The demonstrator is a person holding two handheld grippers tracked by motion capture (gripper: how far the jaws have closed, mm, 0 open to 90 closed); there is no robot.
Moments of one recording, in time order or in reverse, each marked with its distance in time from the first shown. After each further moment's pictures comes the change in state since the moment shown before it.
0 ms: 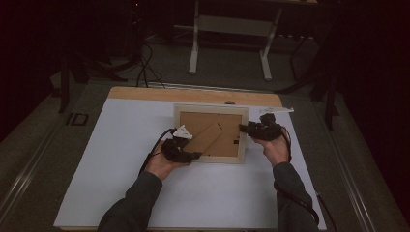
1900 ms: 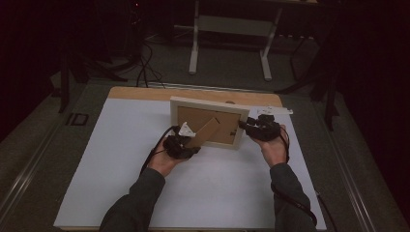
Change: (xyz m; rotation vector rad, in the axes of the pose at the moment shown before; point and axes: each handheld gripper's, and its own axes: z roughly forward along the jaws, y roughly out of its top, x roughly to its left) left arm 0.001 0.009 0.005 0.021 0.110 0.048; right arm 0.021 0.006 -0.009 -0.093 -0.076 -0.103
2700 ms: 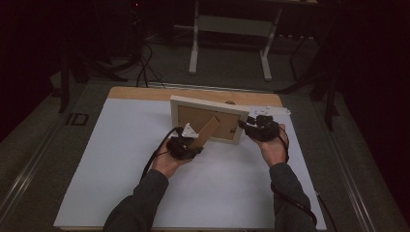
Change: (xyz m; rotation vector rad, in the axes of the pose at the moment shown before) left arm -0.008 0.002 0.007 -0.018 0.005 -0.010; right arm 0.006 0.002 -0.001 -0.002 -0.045 -0.058
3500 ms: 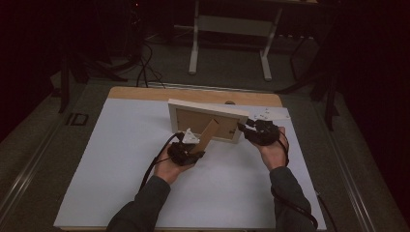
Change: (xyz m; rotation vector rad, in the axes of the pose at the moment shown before) left arm -0.014 -0.012 -0.001 -0.028 -0.003 -0.017; right arm 0.010 -0.007 -0.006 -0.028 0.003 -0.046
